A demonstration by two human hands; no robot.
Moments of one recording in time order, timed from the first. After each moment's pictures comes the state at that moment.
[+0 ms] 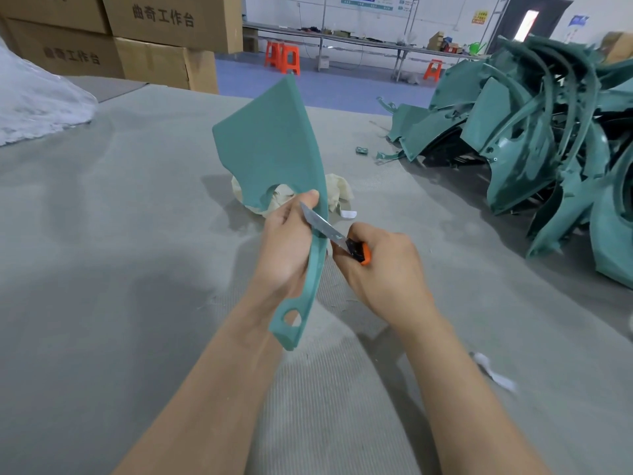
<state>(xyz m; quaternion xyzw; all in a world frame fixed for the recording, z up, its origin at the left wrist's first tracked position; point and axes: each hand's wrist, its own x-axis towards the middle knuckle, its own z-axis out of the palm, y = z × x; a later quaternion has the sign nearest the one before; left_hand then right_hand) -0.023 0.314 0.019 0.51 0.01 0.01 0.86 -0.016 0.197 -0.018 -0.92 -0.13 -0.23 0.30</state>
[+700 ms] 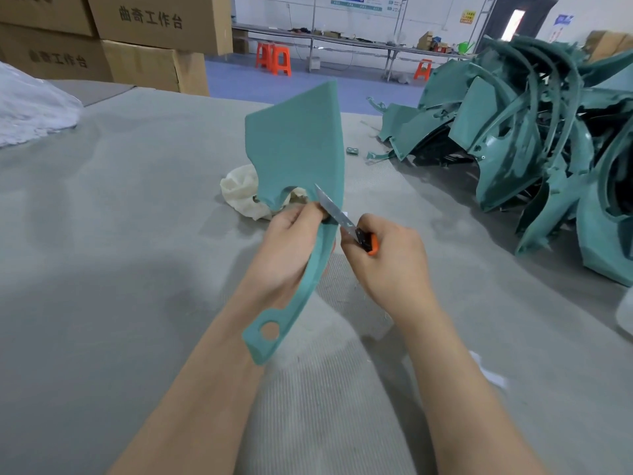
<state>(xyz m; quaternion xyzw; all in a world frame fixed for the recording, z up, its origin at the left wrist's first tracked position) -0.026 0.314 0.018 0.60 -0.04 -0.03 0.80 -0.012 0.185 -0.013 -0.91 -0.08 -0.25 0.31</state>
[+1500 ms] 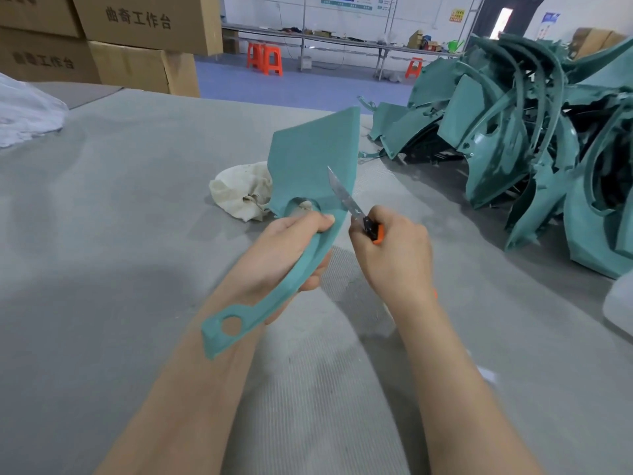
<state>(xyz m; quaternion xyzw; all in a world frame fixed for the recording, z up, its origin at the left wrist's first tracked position) -0.031 0.316 0.024 0.61 -0.05 -0.15 0.77 -0.003 0.174 -0.013 -0.91 0.01 -0.28 0.29</state>
